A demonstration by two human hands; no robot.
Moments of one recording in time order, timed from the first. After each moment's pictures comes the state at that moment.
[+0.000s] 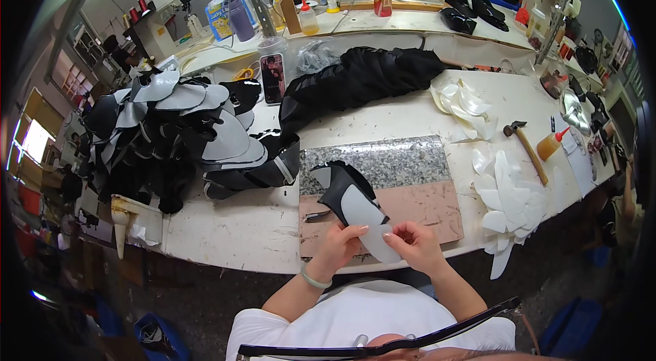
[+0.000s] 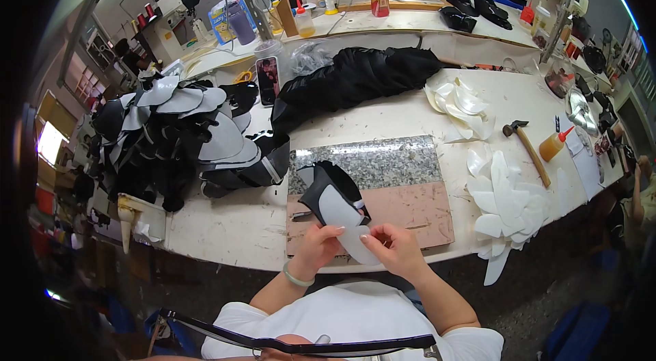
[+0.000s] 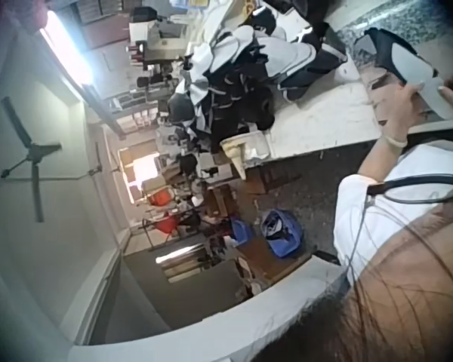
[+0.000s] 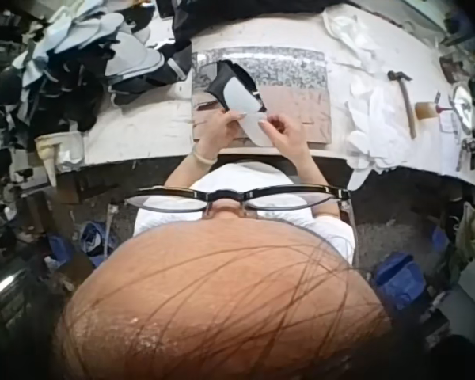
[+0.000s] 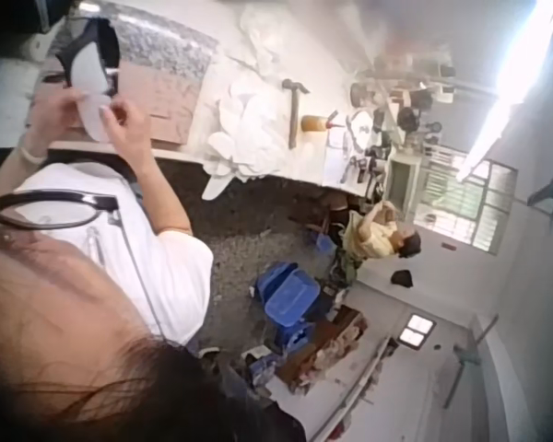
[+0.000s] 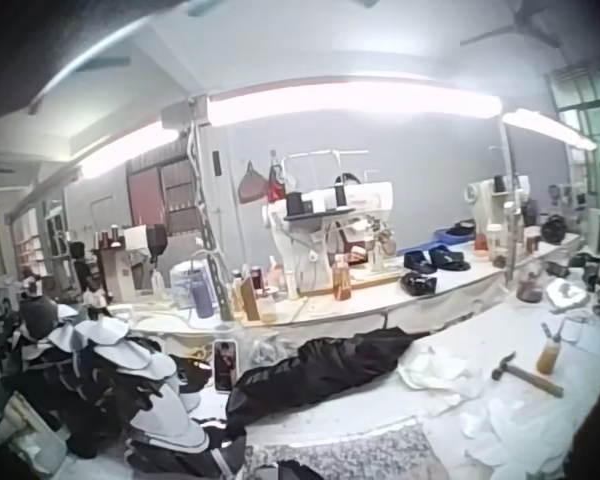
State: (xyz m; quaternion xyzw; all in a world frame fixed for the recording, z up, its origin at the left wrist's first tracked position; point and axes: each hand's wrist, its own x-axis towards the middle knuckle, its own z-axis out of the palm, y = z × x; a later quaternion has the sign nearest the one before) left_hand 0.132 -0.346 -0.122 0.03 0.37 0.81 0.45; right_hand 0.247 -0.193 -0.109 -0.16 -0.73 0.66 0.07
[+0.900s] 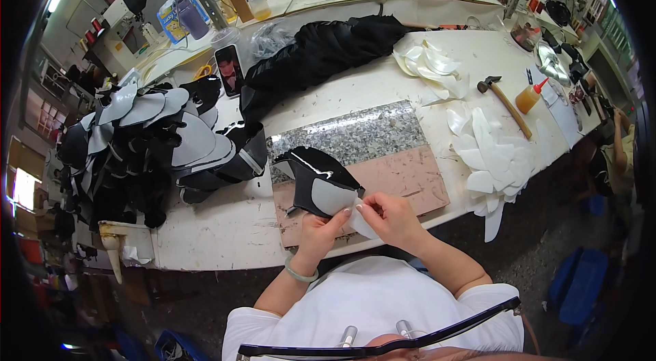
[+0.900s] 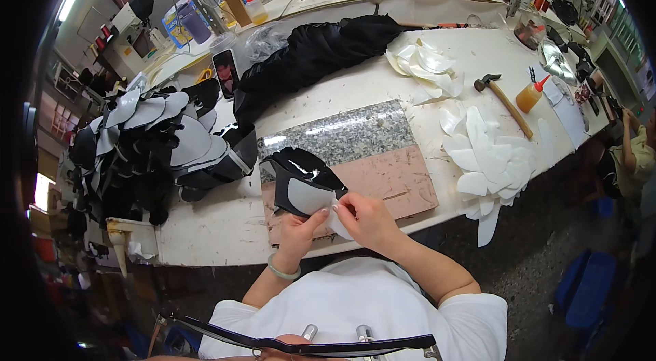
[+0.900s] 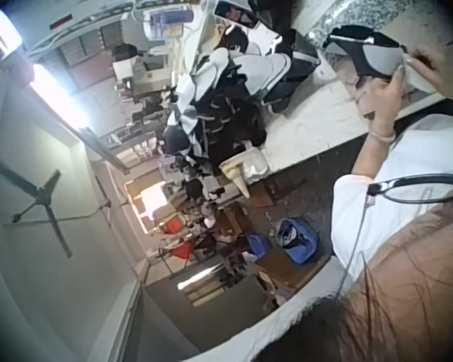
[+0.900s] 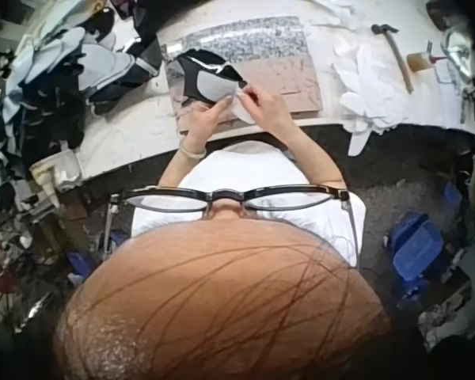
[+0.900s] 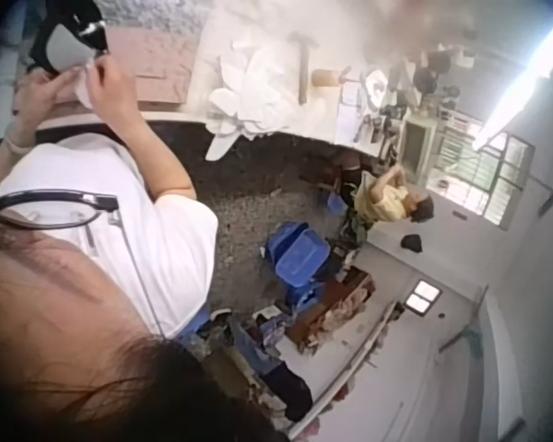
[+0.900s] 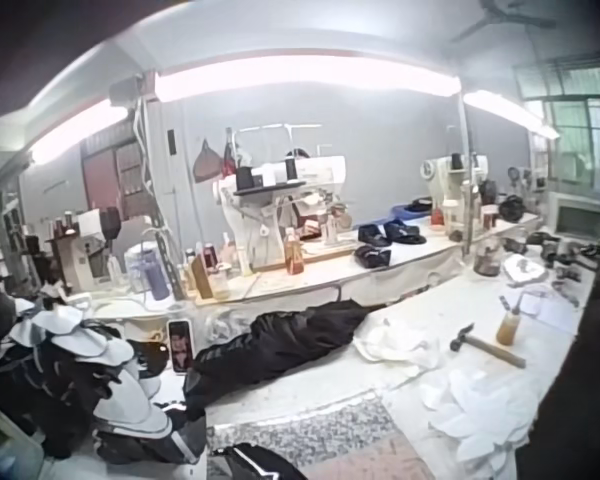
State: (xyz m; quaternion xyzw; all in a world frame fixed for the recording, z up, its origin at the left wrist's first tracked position) left_hand 0.142 -0.350 -0.130 0.16 0.60 0.72 0.32; right_hand 0.234 -0.201 -0.105 -0.12 -0.82 0.53 0.17
